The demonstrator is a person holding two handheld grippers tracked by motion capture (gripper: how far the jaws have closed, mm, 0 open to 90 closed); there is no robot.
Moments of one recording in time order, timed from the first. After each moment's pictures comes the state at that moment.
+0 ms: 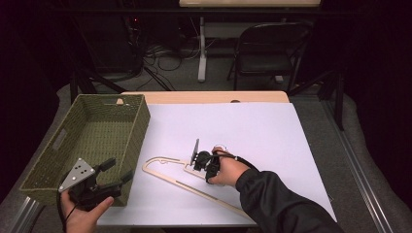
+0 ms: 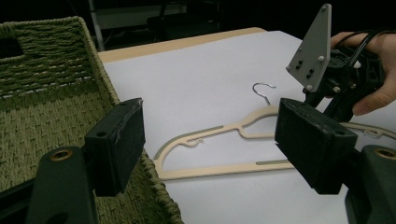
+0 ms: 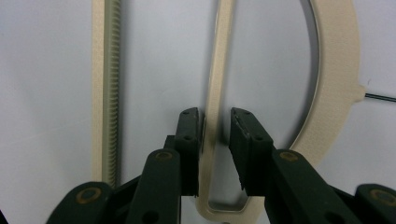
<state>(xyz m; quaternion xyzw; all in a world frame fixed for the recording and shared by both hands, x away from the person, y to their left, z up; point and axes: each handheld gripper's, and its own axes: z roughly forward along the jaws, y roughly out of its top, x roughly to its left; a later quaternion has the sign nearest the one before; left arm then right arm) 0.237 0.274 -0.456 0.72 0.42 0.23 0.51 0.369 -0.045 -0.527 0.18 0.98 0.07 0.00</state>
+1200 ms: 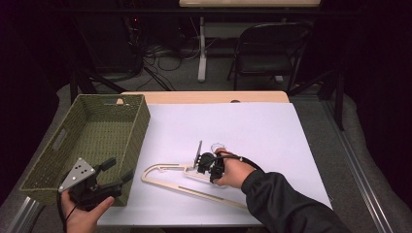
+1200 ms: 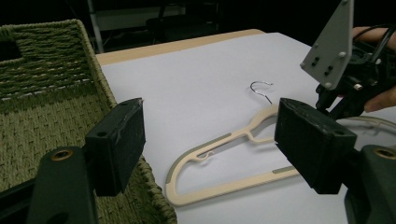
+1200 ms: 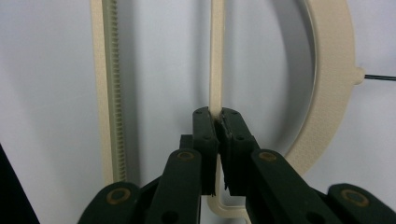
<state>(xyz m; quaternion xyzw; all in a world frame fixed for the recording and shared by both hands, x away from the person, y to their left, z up) 0.236 0.272 -0.454 0.72 0.41 0.23 0.51 0.356 -0.056 -0.515 0.15 0.98 0.08 0.02</state>
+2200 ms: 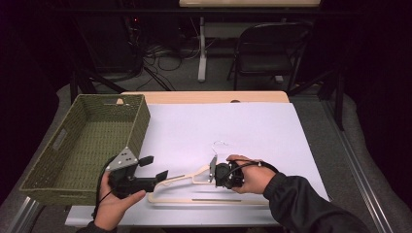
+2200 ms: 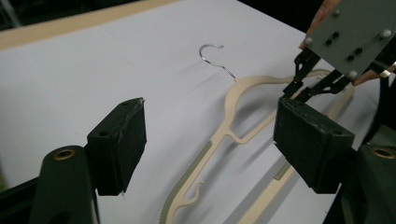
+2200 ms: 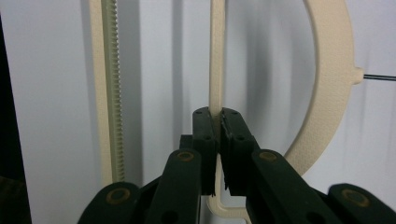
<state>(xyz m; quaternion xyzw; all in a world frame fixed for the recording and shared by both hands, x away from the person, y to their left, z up) 0.276 0.197 -0.456 0.80 0.35 0.11 0.48 0.322 -0.098 -0.502 0.02 0.99 0.10 0.08</state>
